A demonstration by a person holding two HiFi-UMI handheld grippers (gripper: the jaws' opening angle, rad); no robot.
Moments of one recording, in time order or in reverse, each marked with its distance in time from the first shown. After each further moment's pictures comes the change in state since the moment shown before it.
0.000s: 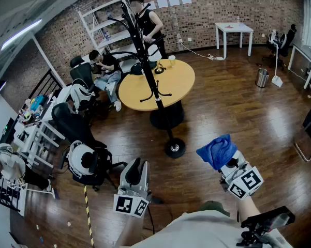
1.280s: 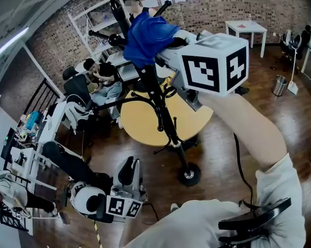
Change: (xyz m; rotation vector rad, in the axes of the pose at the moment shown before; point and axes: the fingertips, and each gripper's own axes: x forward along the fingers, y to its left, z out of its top) left arm 0.312 0.279 -0.038 0.017 -0.047 -0.011; right arm 0.606 -0.128 0.231 -0.080 -0.046 0.269
